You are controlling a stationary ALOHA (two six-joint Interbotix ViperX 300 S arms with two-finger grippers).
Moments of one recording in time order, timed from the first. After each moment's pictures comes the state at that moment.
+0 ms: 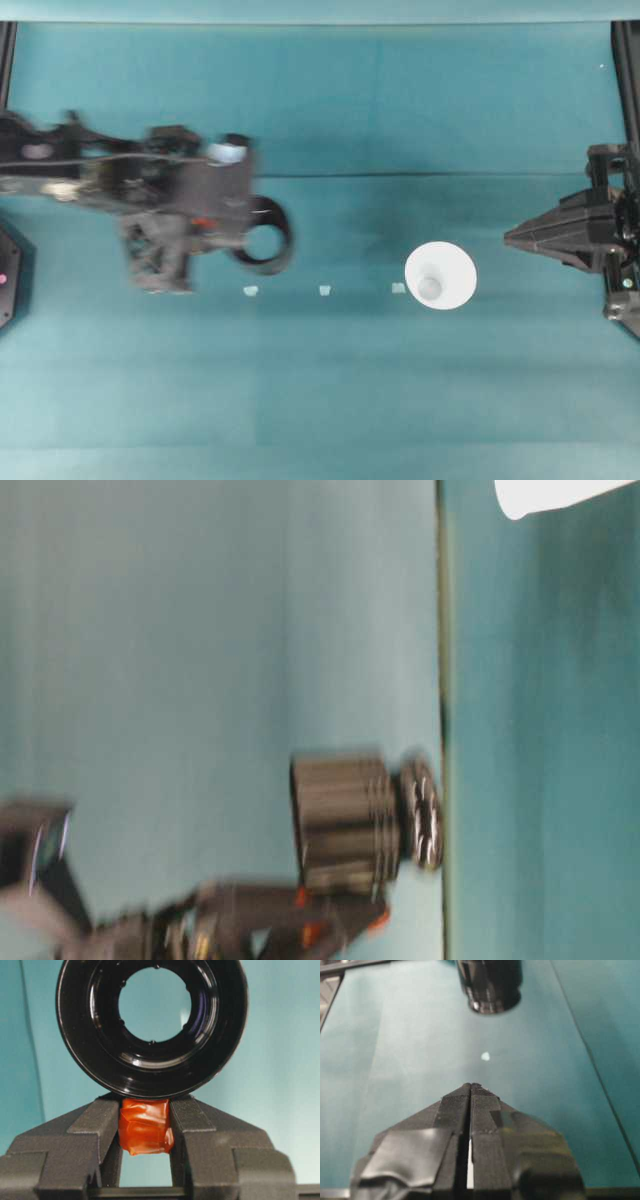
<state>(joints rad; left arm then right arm) 0.07 -0.14 0.41 0.02 0.85 0.14 0.00 -0.97 1.17 0.04 0.05 0.13</state>
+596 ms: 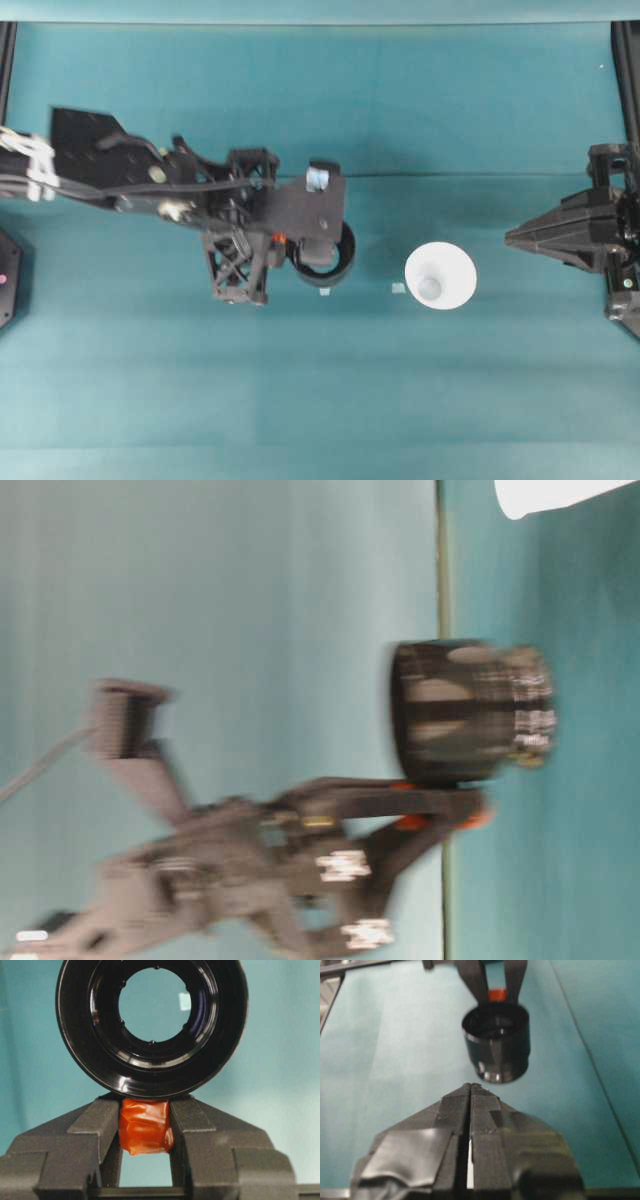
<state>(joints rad) 0.05 0.08 0.36 0.02 0.71 0.14 0.00 -0.97 1.17 0.04 0.06 0.13</state>
